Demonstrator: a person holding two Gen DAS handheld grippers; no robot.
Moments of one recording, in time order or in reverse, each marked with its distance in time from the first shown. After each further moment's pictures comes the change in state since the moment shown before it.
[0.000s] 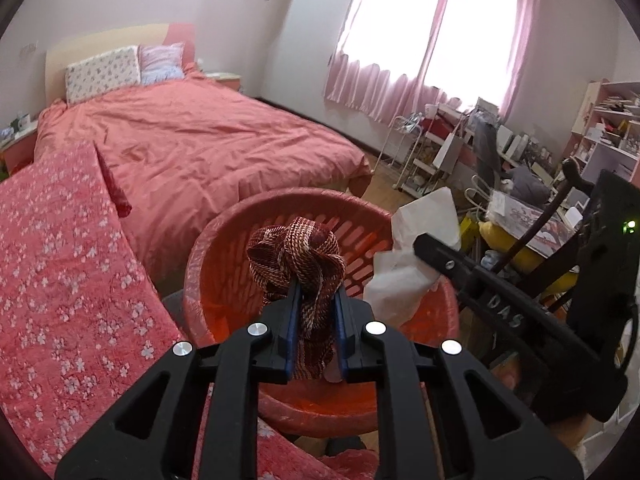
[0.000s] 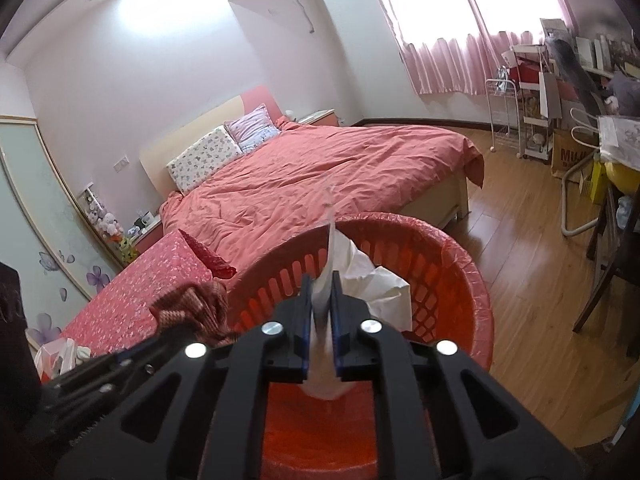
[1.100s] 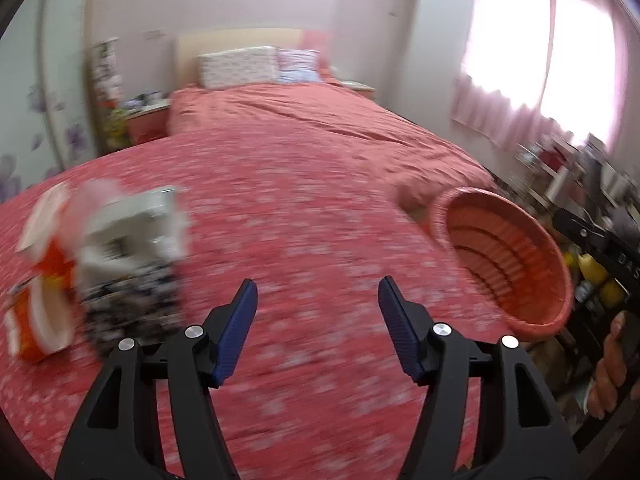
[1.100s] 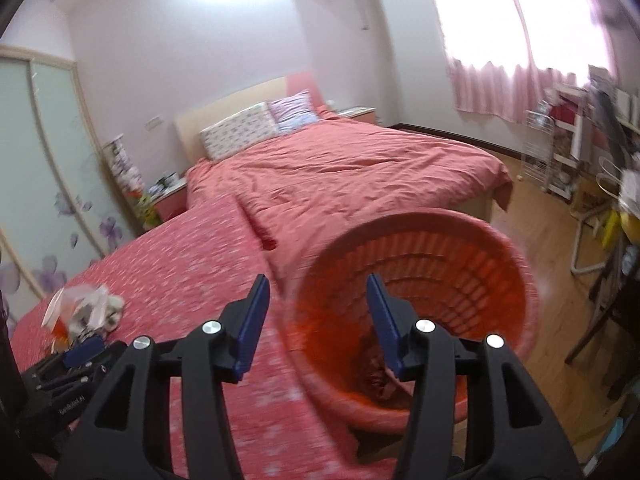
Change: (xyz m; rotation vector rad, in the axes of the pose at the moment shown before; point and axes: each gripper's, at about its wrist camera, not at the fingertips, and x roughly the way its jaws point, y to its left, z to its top) left arm -0.138 0.123 -0.056 -0.187 -0.061 0.455; right arm -0.042 0.122 -0.034 -0.244 0.039 0.072
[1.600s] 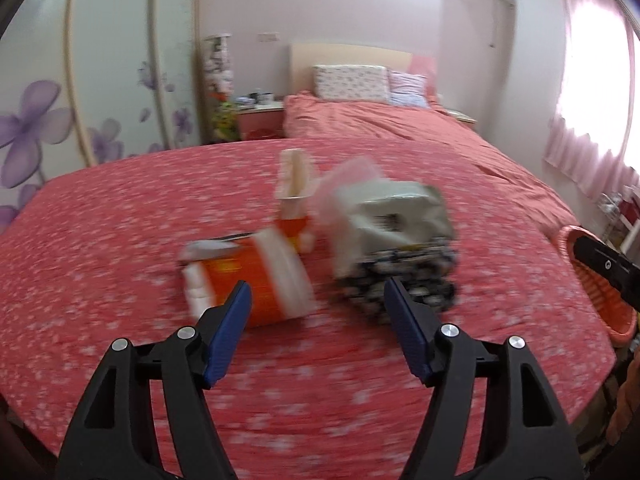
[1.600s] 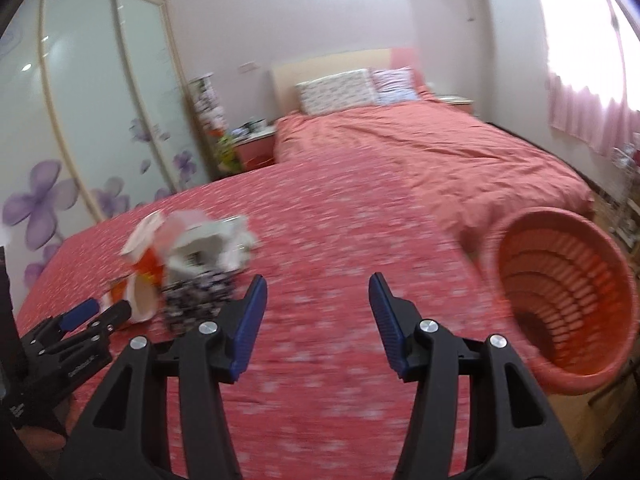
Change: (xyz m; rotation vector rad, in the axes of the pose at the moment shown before) left arm -0.055 0.137 -0.032 -0.157 -0.069 0.308; right arm 0.013 0.172 -0.042 -0.208 0.131 0.252
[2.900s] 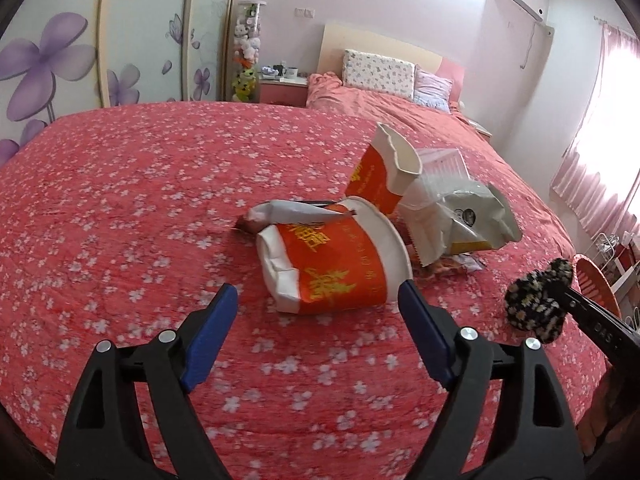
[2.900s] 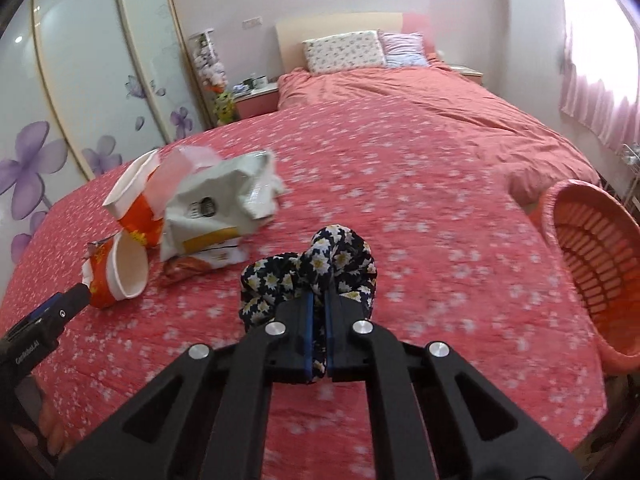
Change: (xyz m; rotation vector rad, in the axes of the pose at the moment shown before) left arm 0.019 0.064 -0.014 -0.157 0.077 -0.048; right arm 0.050 0.021 -0.018 -0.001 0.127 -0.070
